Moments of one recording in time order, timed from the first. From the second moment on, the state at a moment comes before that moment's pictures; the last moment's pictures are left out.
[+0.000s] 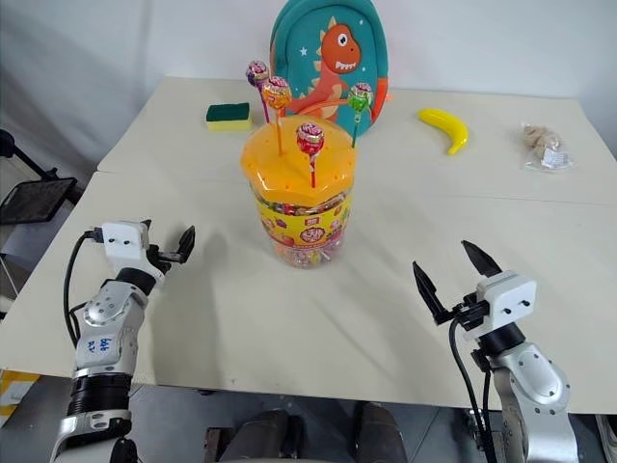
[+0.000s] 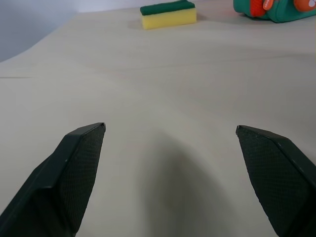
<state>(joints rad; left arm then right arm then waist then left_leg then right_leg) -0.30 0.36 0.30 0.17 -0.16 0.07 -0.21 0.17 -0.39 -0.27 -0.36 0.36 -0.07 0.51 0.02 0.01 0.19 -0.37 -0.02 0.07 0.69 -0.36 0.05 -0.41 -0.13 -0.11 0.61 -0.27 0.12</state>
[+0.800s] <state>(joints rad) -0.19 0.85 0.62 0.13 -0.85 0.46 -1.06 -0.15 -0.72 -0.42 -0.32 0.92 0.17 1.04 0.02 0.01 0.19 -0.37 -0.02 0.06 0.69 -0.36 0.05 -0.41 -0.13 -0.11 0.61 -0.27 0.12</state>
